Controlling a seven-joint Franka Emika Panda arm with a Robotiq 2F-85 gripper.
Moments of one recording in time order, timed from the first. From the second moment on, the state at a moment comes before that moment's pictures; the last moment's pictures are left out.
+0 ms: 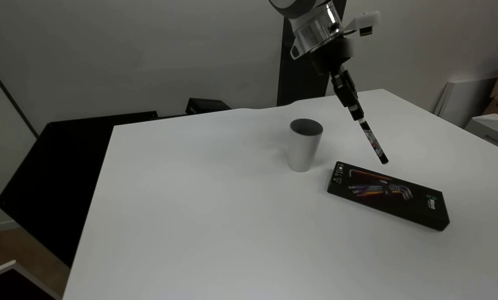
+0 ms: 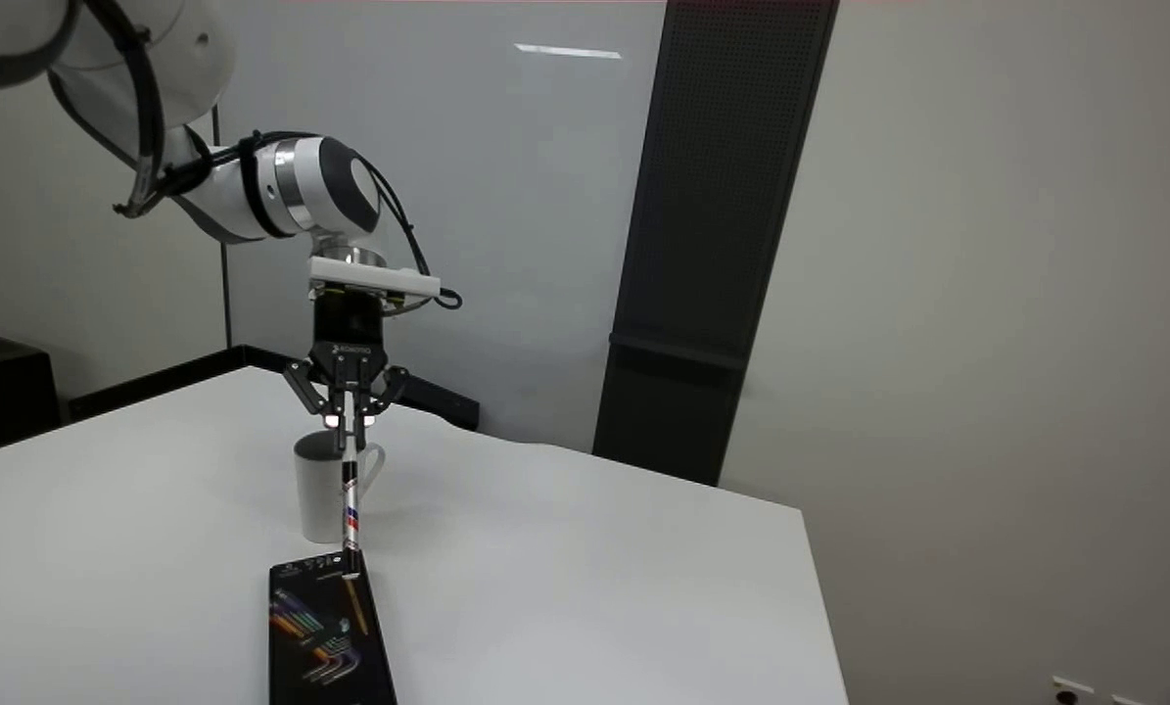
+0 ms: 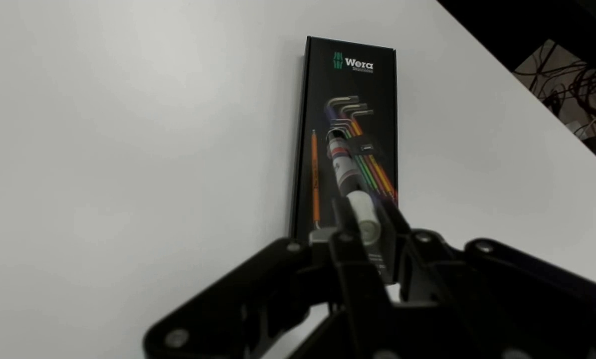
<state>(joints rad) 0.12 0.91 0.05 -1.10 -0.33 1.42 -0.65</state>
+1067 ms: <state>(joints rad) 0.11 0.85 0.06 -1.34 -0.34 1.46 -0.65</state>
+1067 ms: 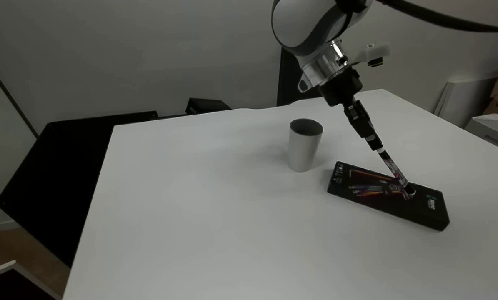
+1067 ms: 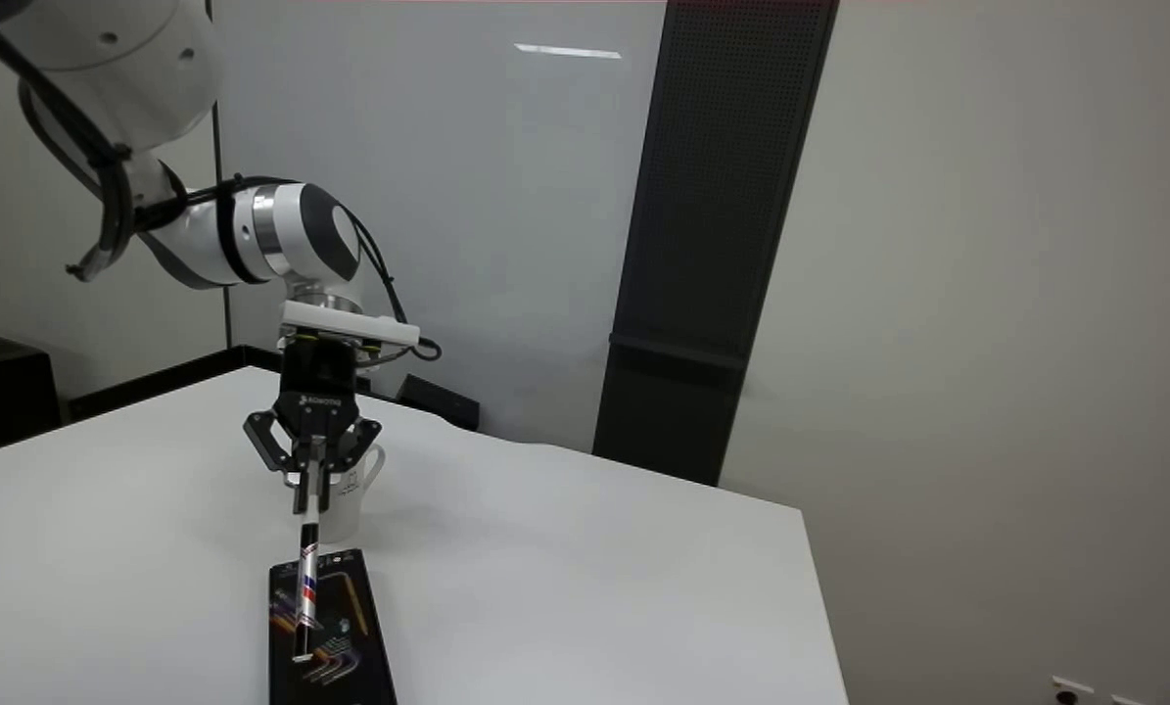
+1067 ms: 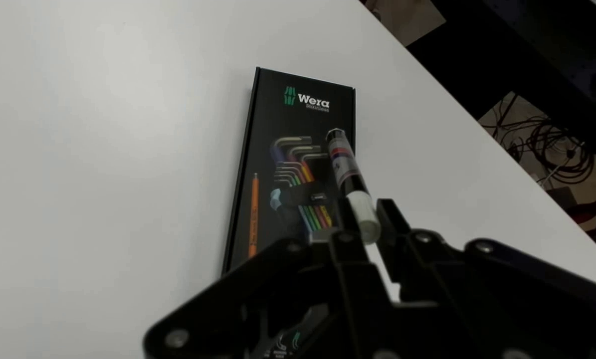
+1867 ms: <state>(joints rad) 0.11 0.83 0.06 -1.41 -0.39 1.48 -0.64</state>
